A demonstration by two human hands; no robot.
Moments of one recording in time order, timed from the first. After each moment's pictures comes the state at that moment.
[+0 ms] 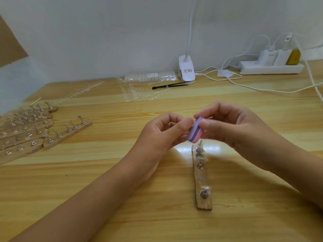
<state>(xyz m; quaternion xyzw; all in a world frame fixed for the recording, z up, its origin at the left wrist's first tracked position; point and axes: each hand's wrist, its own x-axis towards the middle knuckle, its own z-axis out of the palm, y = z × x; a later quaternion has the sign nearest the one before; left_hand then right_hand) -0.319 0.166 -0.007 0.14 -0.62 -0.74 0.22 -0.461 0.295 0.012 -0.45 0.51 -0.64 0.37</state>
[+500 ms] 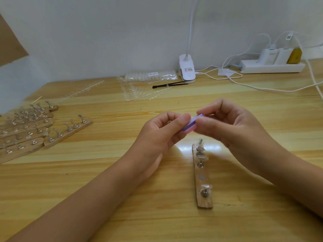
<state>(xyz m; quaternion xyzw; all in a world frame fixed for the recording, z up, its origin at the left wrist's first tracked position) -0.321 0.166 -0.005 0.15 -0.56 -0.78 0.23 -0.451 0.290 0.004 -0.41 0.49 -0.70 0.33</state>
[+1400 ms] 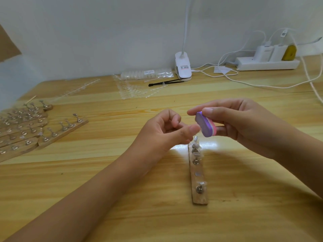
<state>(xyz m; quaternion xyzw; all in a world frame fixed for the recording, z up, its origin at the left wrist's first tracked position) -0.319 0.171 -0.005 0.12 -0.67 -0.70 0.22 -0.480 0.299 0.019 -0.48 0.53 -0.57 0.40</state>
